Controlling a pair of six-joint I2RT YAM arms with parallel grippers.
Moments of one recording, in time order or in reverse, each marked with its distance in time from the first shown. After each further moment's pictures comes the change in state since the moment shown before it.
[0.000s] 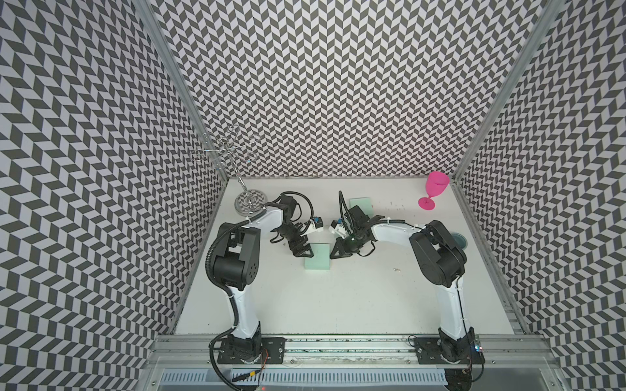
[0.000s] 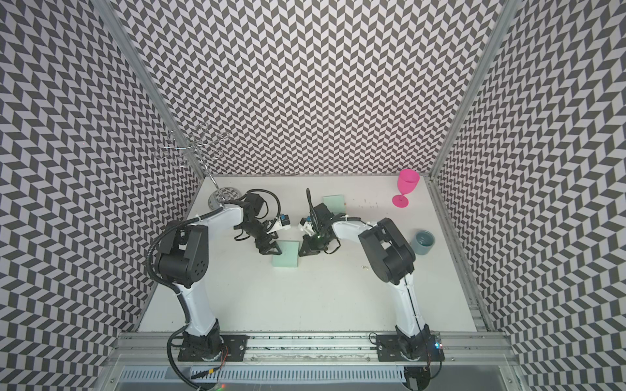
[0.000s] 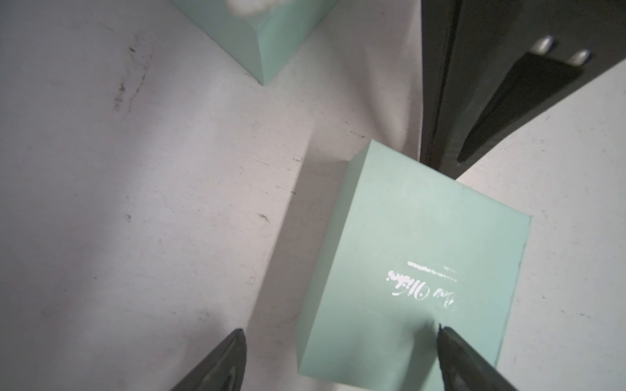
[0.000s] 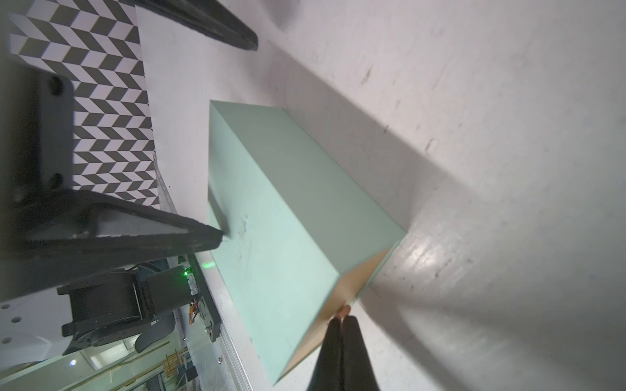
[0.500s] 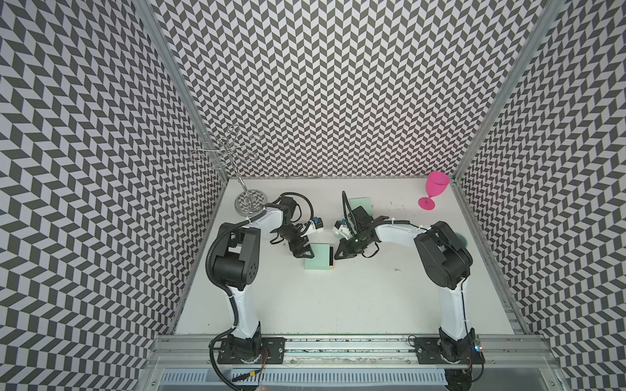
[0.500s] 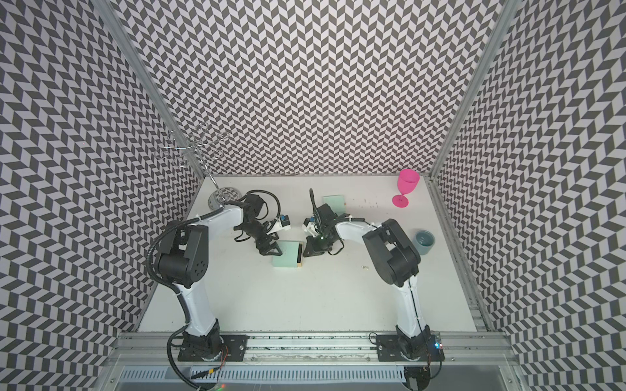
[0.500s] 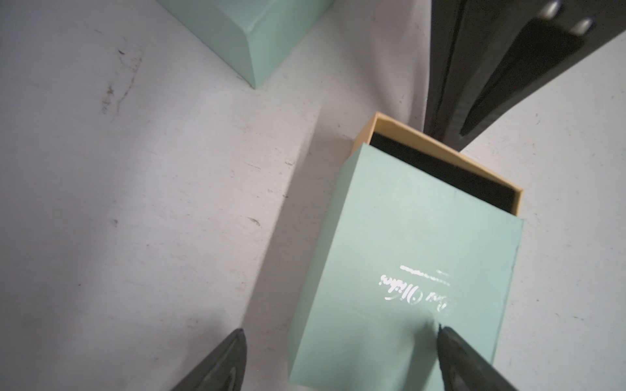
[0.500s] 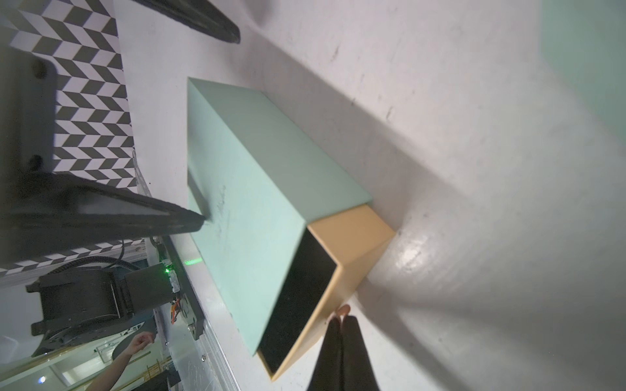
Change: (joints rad) left arm 0.001 0.000 -0.014 0.011 0.006 0.000; right arm -0.029 -0.056 -0.061 -0.014 0.053 -0.031
